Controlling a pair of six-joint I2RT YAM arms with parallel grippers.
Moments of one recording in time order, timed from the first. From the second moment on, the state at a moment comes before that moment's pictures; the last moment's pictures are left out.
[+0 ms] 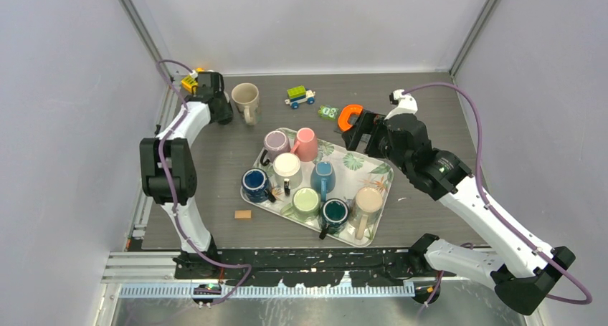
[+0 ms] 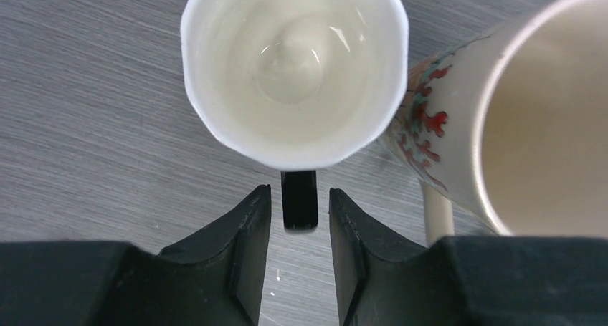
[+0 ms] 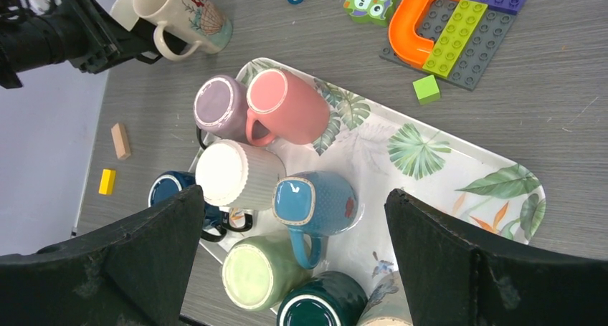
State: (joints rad) left arm -0.03 1.89 1.47 -0.42 -0.17 -0.33; right arm 0.67 1.00 1.12 -0.57 0.28 0.63
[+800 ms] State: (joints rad) left arm -0.36 1.51 1.38 -0.53 -0.07 -0.37; right arm 0.67 0.92 1.13 -1.08 0.32 0.77
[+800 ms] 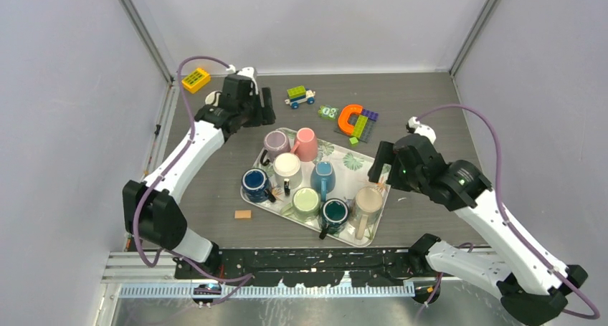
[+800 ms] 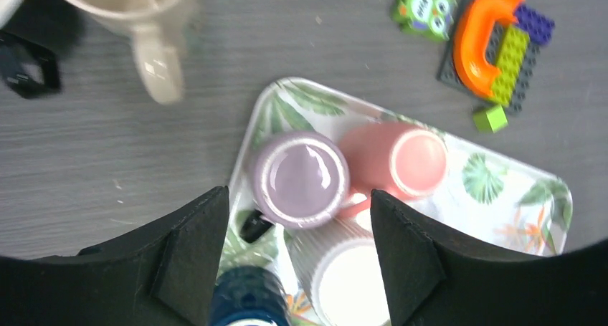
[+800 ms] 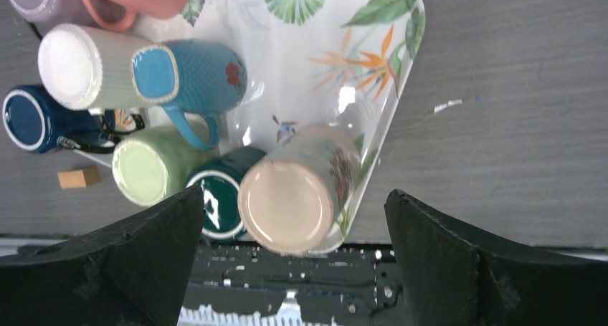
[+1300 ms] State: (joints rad) left arm -0.47 1.36 1.29 -0.56 0.01 -0.37; right arm 0.79 0.77 1.07 -1.29 0.18 0.99
